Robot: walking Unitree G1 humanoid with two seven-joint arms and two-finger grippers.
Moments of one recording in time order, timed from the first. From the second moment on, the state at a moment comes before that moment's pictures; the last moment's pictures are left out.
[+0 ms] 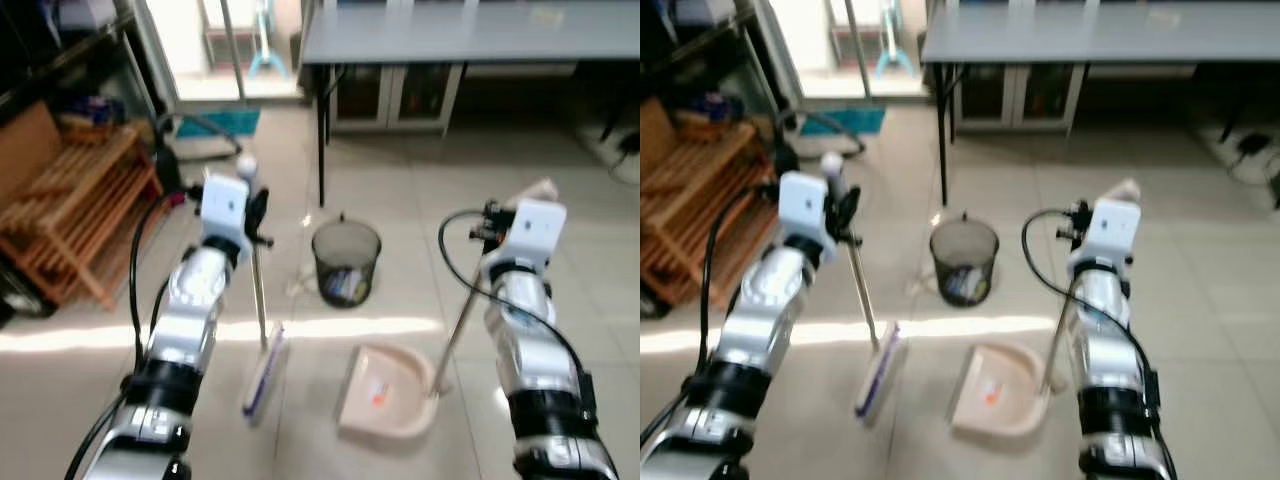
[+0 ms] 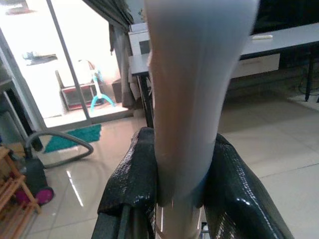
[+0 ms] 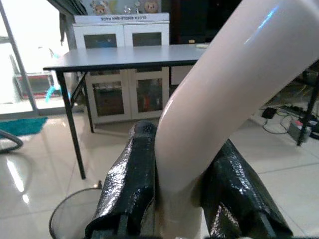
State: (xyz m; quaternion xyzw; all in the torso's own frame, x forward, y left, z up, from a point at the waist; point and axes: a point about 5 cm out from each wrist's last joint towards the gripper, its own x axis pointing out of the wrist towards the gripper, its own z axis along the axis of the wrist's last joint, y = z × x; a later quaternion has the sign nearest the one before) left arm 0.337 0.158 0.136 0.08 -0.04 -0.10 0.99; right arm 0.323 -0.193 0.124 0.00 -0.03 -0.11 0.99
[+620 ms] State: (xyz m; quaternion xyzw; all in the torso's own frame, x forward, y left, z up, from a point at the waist) left arm 0.325 0.173 0.115 0.06 -0.01 -0.05 1.00; right arm 0.326 -0.181 0.129 -0.02 -0.05 -0.07 1.00
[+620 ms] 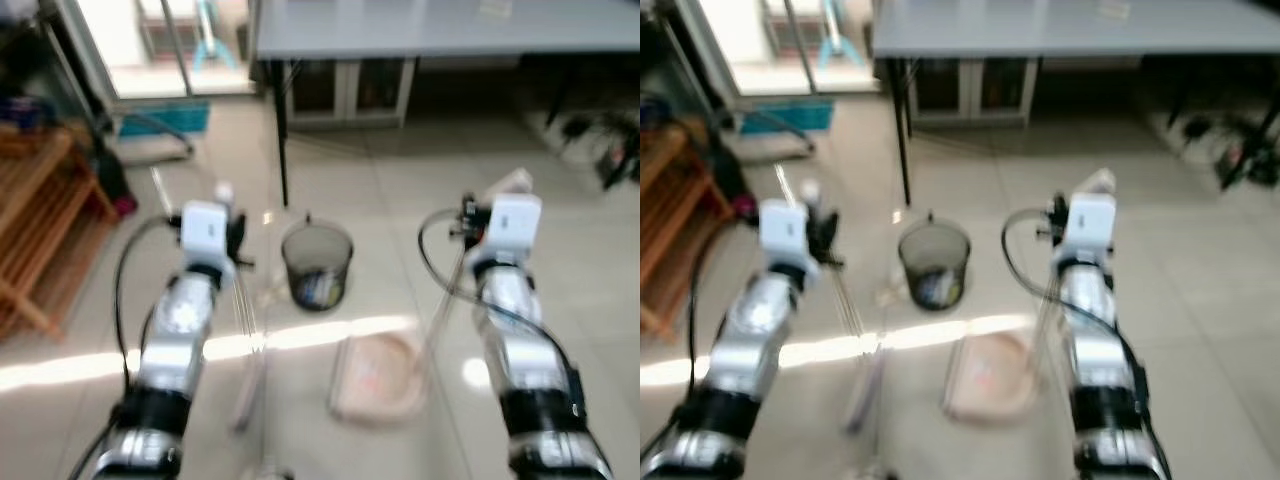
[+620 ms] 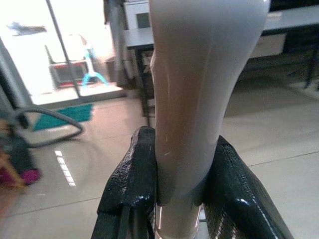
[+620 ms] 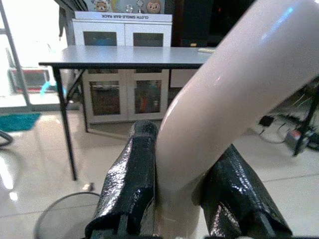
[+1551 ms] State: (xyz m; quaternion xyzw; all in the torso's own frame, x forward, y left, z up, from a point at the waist) left arm 0.325 0.169 0.106 0.07 -0.02 -0.06 1.00; right arm 0.340 -0.184 0.127 -0.09 -0.08 -0.06 0.99
